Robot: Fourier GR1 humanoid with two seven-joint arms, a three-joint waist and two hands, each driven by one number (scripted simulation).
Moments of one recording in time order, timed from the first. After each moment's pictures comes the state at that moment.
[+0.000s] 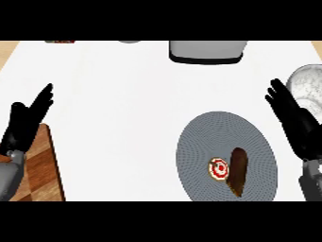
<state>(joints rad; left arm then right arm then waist) -0.21 0.46 -0.08 -1.29 0.08 0.08 0.14 -0.14 -0.36 0.06 -1.55 -0.24 -0.04 0.15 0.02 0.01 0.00</state>
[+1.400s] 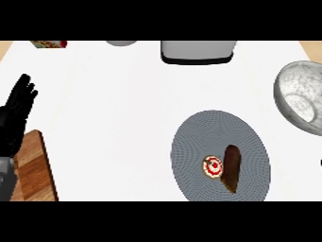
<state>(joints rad) -0.14 0.41 0.02 -1.52 0.13 0.18 0.11 0.50 -0.30 0.44 -2.34 1.08 -0.39 0.80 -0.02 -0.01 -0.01</state>
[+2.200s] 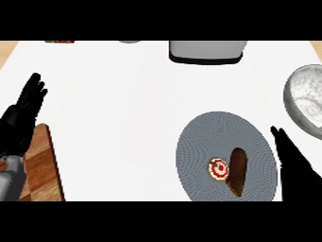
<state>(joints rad) -0.15 0.37 0.00 -1.52 0.10 0.17 0.10 0.10 -0.14 0.38 -2.24 0.95 0.25 1.07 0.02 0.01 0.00</state>
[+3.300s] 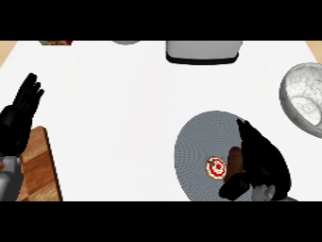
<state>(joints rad) -0.15 0.36 0.03 -1.53 0.09 0.15 0.12 -0.07 -0.05 0.31 -1.91 0.90 0.47 1.06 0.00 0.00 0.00</state>
